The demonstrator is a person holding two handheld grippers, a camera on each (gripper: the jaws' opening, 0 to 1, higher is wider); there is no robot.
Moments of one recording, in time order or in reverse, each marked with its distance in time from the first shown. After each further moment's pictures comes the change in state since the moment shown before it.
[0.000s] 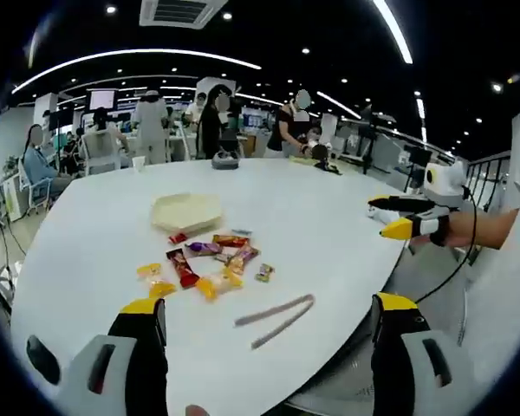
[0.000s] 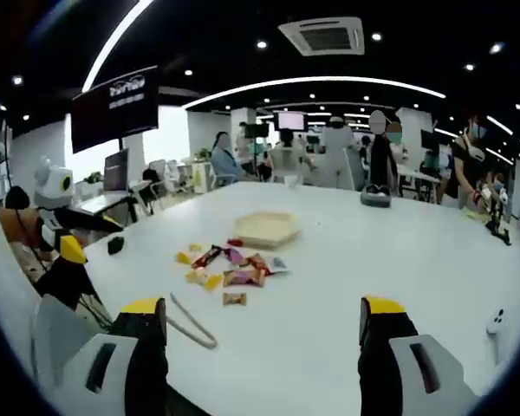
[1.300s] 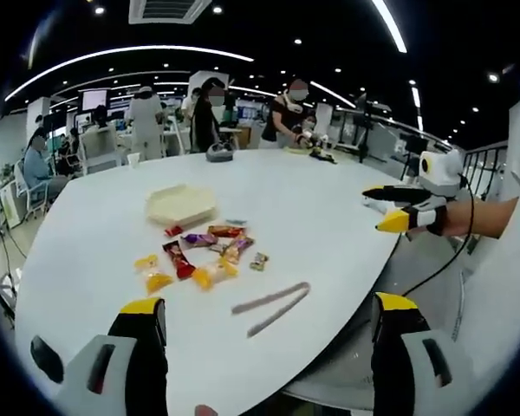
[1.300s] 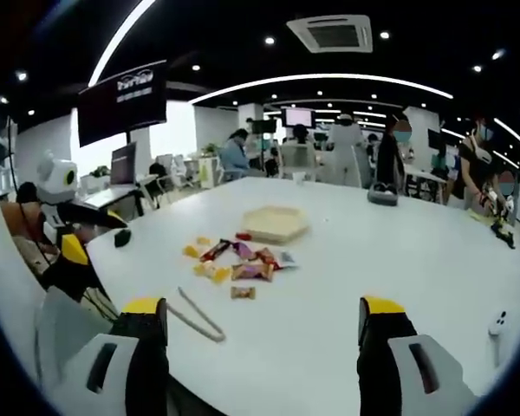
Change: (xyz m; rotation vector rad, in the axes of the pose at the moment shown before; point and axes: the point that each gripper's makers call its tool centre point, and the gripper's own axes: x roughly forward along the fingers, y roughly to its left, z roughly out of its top) left arm -0.008 -0.008 -0.015 0.030 0.048 -0.006; right arm -0.002 0.012 -0.006 -0.016 0.018 0.034
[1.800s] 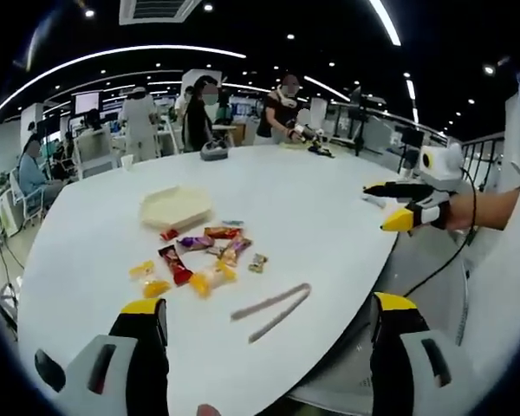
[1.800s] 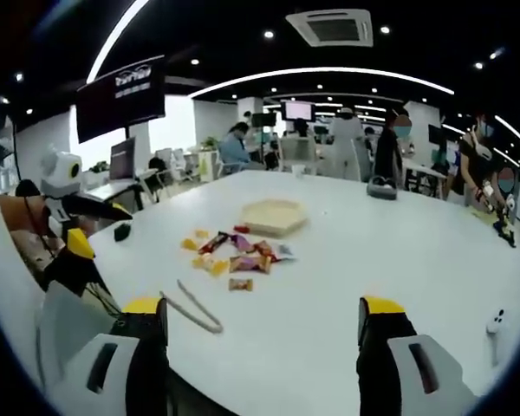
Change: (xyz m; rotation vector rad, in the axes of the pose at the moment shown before) left arm 0.012 0.001 0.007 0.035 0.022 -0.014; right arm -0.004 -0.005 -0.007 0.000 0.036 0.002
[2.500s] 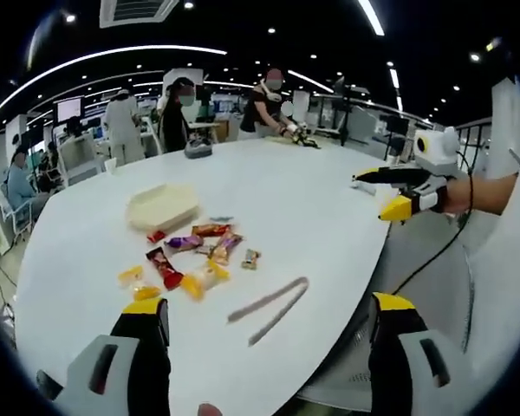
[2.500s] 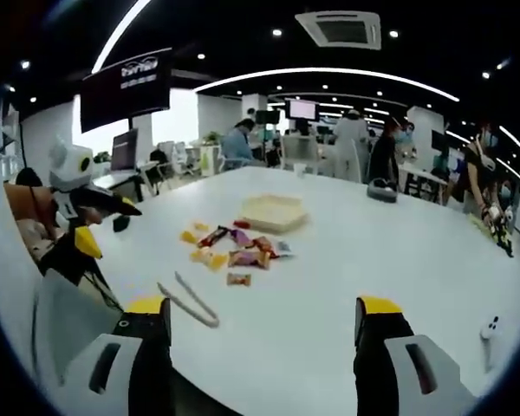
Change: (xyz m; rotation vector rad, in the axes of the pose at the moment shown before) left arm 0.019 -0.002 -0.007 0.067 0.033 -0.065; right arm -0.002 0.001 -0.006 -0.039 0.024 -0.014
